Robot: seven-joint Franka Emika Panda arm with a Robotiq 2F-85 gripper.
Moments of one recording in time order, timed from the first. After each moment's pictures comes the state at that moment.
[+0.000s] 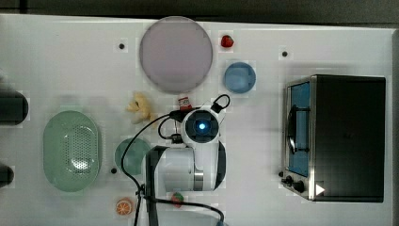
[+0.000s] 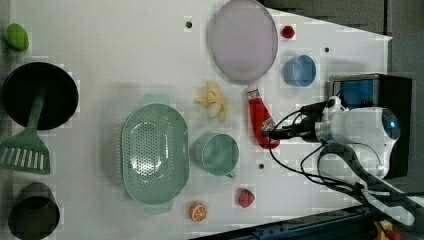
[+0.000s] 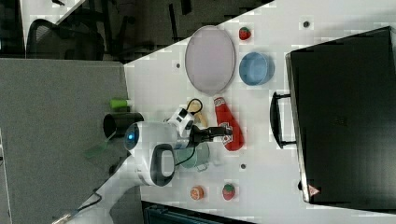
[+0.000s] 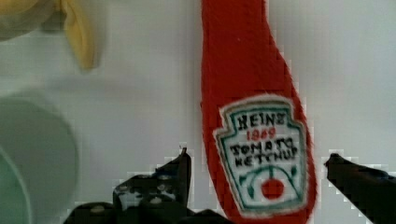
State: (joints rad) arm -0.11 0.25 0.14 -2.45 0.01 1.02 -0.94
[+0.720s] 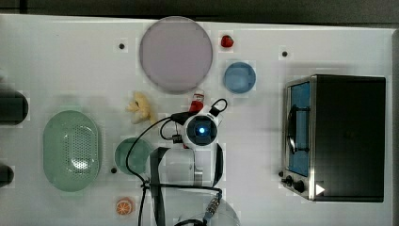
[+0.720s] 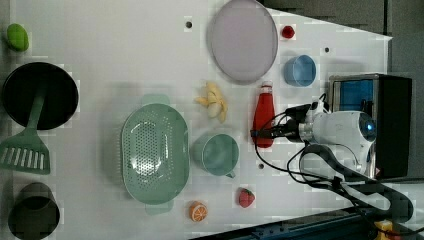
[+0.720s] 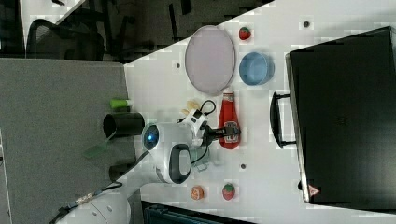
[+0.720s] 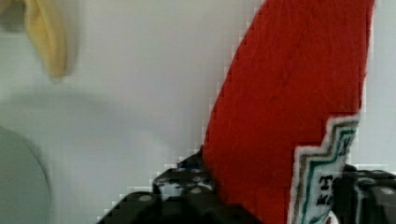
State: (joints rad) arm -0.11 0.39 0.14 -2.45 0.01 1.18 -0.94
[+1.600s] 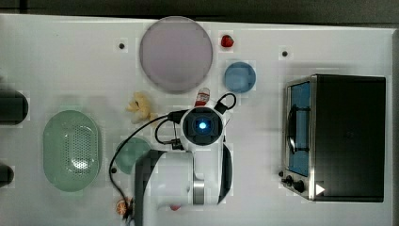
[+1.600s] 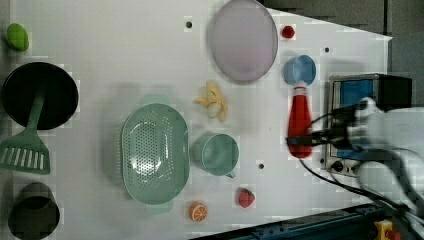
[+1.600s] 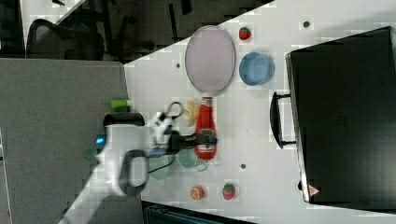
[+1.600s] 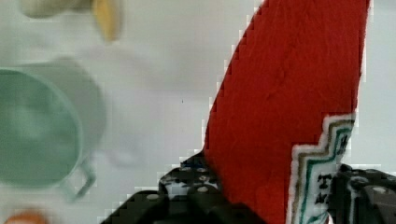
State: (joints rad) arm -0.11 -0.03 0.14 -2.42 0.02 0.67 -0.94
